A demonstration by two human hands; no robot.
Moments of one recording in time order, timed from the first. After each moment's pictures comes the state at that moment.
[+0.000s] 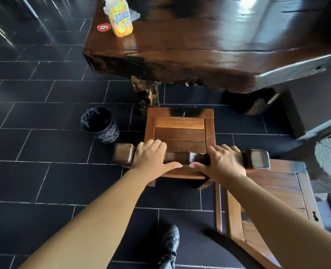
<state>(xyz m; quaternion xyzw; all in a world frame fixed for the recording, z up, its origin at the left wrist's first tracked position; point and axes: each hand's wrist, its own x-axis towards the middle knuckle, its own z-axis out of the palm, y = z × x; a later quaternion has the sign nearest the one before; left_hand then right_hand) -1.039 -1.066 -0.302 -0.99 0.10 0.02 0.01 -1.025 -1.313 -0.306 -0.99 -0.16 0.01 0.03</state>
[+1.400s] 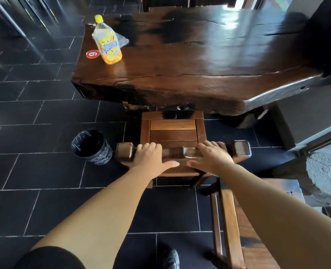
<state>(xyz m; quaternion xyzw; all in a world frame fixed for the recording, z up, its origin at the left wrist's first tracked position) -0.918 -1.068 -0.283 -0.99 0.06 0.10 0.02 -0.894 -1.306 -0.290 -0.97 -0.13 0.16 0.09</state>
